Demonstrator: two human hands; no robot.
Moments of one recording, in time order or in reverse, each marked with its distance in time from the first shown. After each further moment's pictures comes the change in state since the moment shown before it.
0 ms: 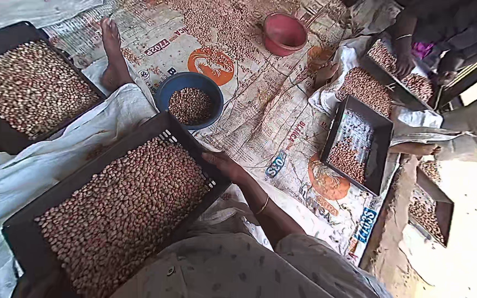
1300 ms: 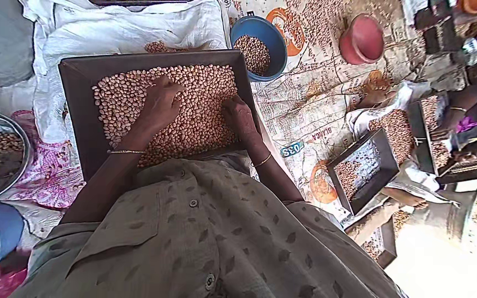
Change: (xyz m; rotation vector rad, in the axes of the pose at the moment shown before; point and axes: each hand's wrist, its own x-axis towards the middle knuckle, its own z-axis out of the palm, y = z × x) left_hand 0.062 -0.053 0.066 0.574 -0.470 0.640; right_hand 0.006 0.016 0.102 -1.183 0.116 -0.407
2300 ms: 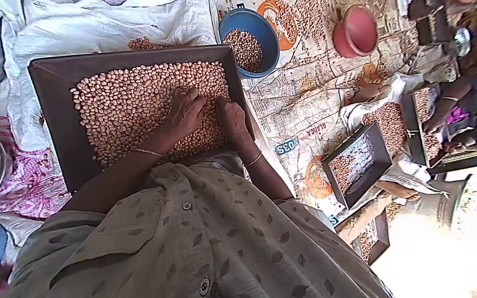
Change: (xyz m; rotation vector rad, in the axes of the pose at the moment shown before) left_hand 0.022 0.044 0.066 0.171 -0.057 0.232; right_hand 0.000 -0.019 -0.011 -0.174 -0.120 0.213
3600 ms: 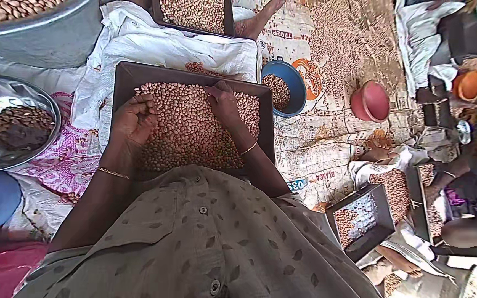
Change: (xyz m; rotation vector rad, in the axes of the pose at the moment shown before) left_hand -0.120 -0.087 -0.091 -1.595 0.806 -0.905; right_hand 0.097 -0.101 0.015 0.226 0.195 -0.600
